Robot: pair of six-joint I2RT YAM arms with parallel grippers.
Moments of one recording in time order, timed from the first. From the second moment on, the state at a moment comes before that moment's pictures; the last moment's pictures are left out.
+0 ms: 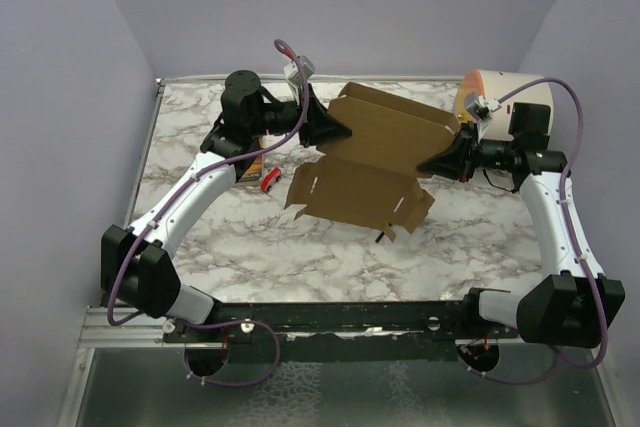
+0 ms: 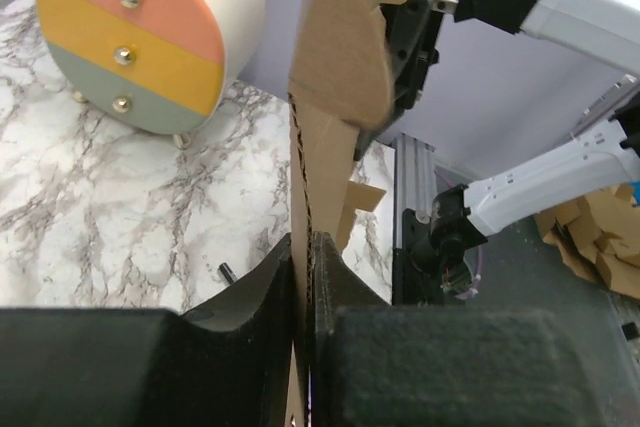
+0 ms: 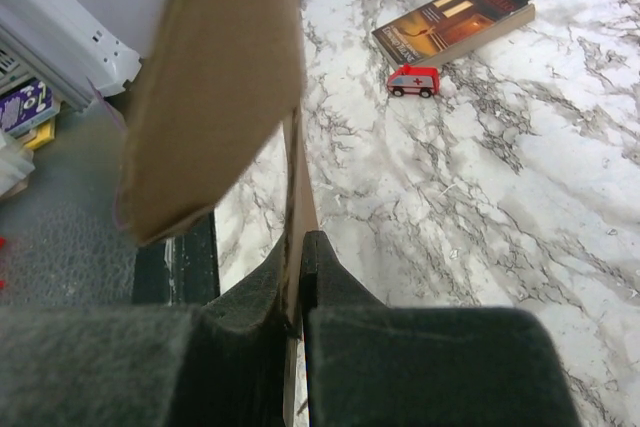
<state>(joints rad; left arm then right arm) -0.45 1.45 1.29 0.18 0.98 -0.44 -0.11 1.23 1.13 -0.64 -1.43 -0.42</state>
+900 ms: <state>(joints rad) -0.45 0.80 0.59 0.59 0.51 -0.81 -0.10 0.99 0.95 -0.42 -1.47 -0.24</state>
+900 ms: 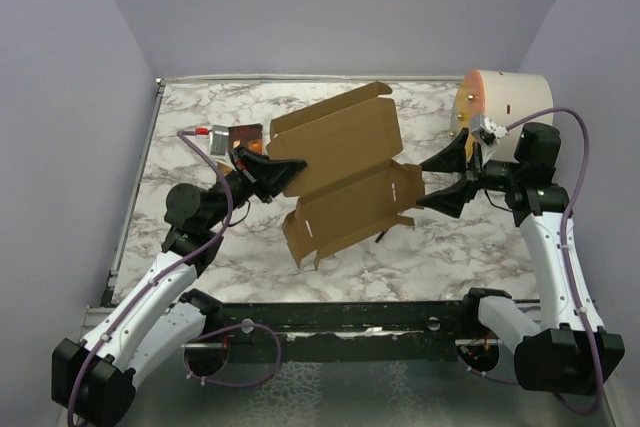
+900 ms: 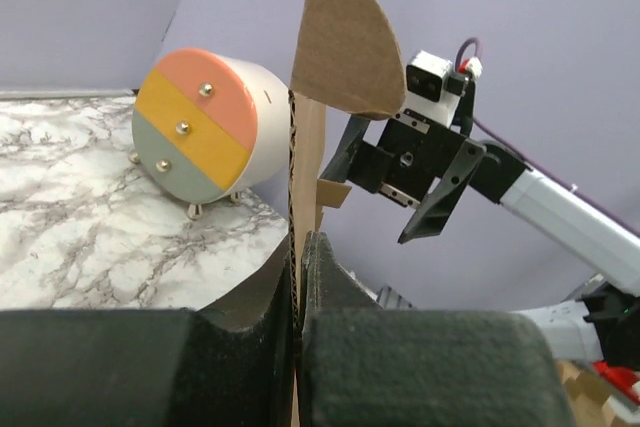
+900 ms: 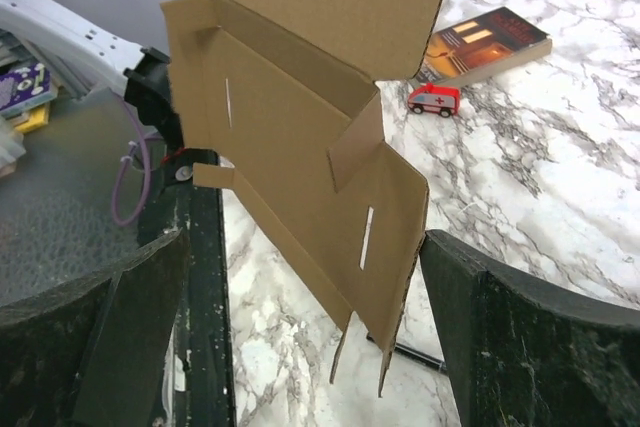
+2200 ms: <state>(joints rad) -0.45 0.79 0.52 0.78 0.45 -1.00 -0.10 1.05 0.94 -0.37 -1.39 -0.24</state>
